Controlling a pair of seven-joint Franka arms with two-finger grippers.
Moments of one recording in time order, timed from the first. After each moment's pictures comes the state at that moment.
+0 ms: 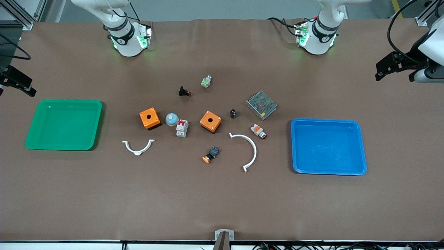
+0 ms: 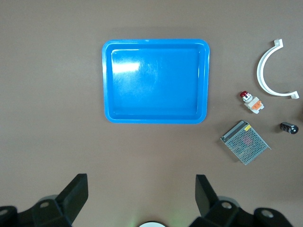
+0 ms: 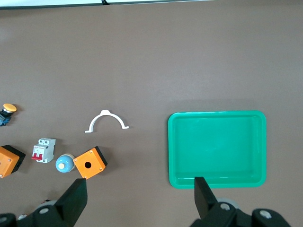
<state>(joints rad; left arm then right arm) 0.00 -0.06 -0.09 -1.56 0.01 1.47 -0.03 -0.02 -0.02 -0.04 -1.50 0.00 1.58 -0.02</state>
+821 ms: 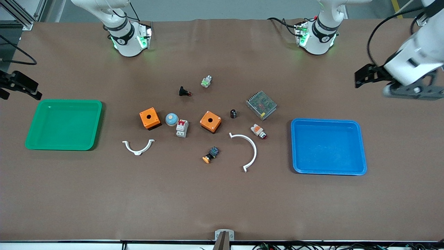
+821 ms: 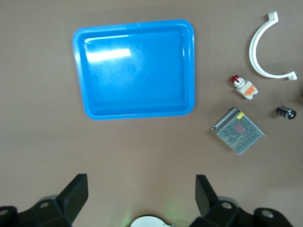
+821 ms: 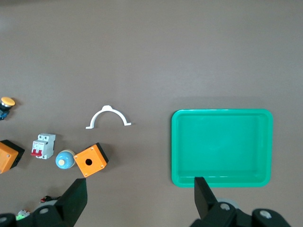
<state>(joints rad) -0.04 0.06 -0.16 -1.55 0.01 1.48 -0.09 -0.01 0.02 -0.03 -1.50 0.00 1.58 -0.02</state>
